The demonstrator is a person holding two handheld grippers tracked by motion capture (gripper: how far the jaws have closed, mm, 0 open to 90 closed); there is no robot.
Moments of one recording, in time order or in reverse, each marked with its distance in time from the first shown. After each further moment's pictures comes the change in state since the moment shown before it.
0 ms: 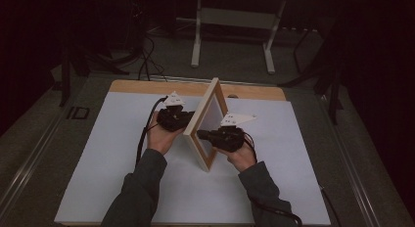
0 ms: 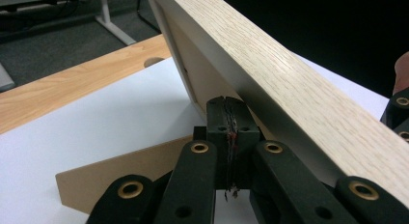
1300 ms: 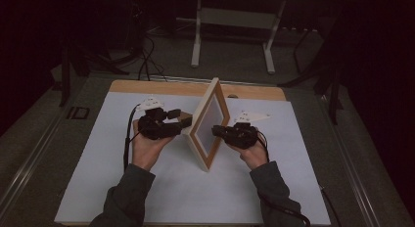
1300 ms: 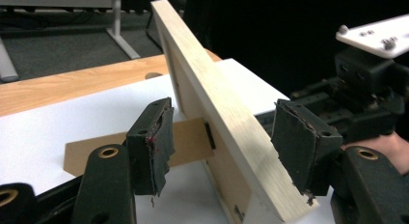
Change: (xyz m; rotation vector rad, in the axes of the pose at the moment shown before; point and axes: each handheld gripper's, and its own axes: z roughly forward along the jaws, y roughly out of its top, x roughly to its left) left arm -0.027 -0.002 -0.067 -0.102 0.011 -0.129; right arm -0.027 -0.011 -0.029 0.013 -0.120 0.047
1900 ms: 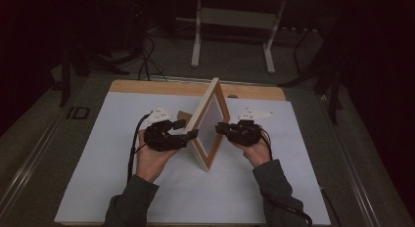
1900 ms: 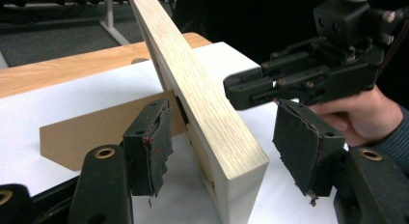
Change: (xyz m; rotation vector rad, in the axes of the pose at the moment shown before) left arm -0.024 -0.019 0.005 0.031 0.001 0.031; right arm -0.009 0.004 -0.006 -0.002 -0.034 0.004
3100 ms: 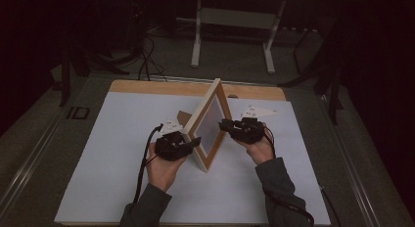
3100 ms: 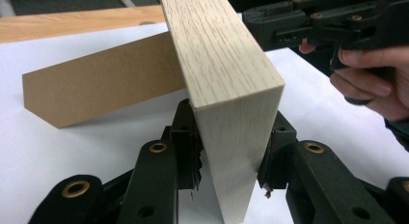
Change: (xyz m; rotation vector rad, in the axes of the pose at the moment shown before) left arm -0.008 -0.027 0.024 0.088 0.053 -0.059; right arm -0.005 0.005 -0.006 0.002 -0.050 -0.024
